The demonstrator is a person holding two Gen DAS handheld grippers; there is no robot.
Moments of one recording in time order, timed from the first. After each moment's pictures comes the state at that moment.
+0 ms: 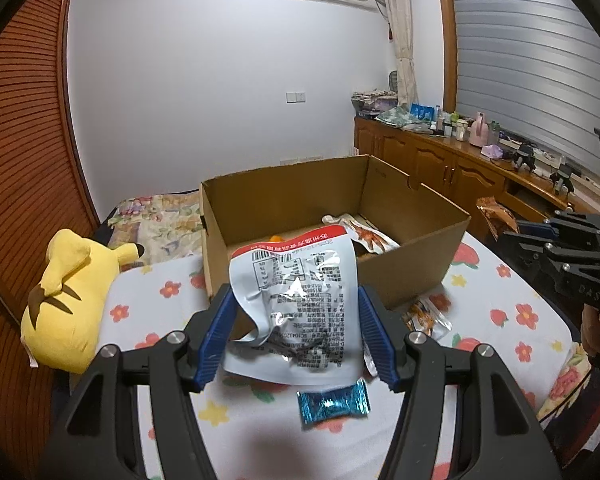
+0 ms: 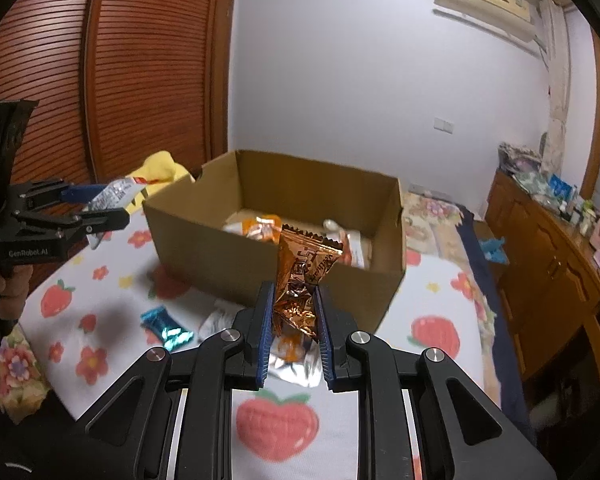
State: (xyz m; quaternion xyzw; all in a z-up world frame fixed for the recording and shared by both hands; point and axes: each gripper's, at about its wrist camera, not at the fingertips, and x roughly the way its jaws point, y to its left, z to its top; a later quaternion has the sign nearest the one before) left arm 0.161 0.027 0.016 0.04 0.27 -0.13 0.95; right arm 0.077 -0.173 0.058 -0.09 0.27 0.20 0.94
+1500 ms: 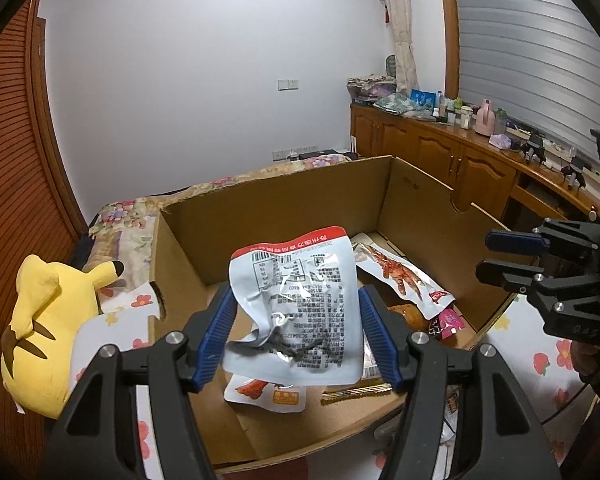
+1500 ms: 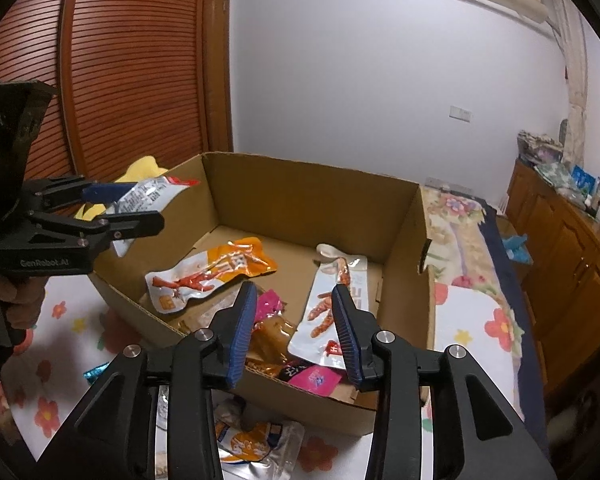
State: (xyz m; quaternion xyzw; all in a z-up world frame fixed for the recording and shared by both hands) left arm 0.272 0.001 0.001 0.06 0.29 -0.14 0.94; right arm 0.191 -0.175 0.034 -0.07 0.29 0.22 0.93
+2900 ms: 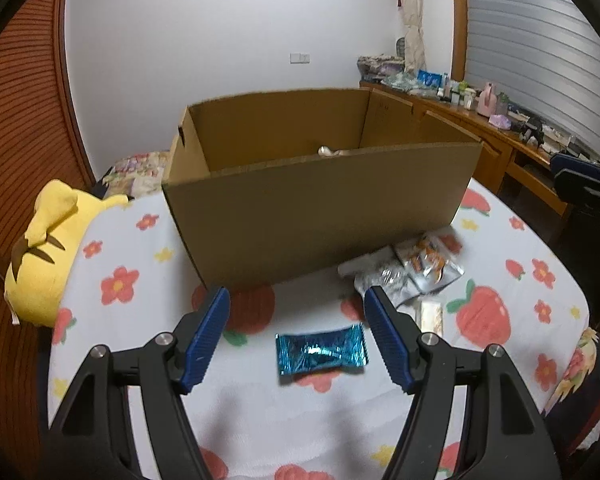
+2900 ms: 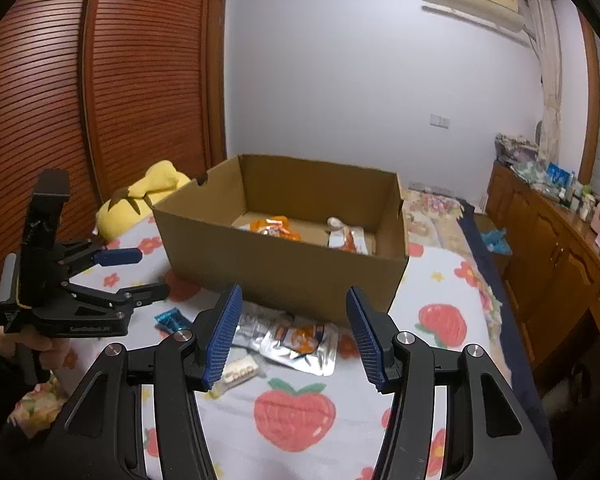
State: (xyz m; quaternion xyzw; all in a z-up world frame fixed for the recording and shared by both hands) left arm 0.150 0.010 -0.055 0.04 0.34 -0.11 0.93; right arm 0.059 -0.180 0.054 -0.07 0.27 0.19 0.94
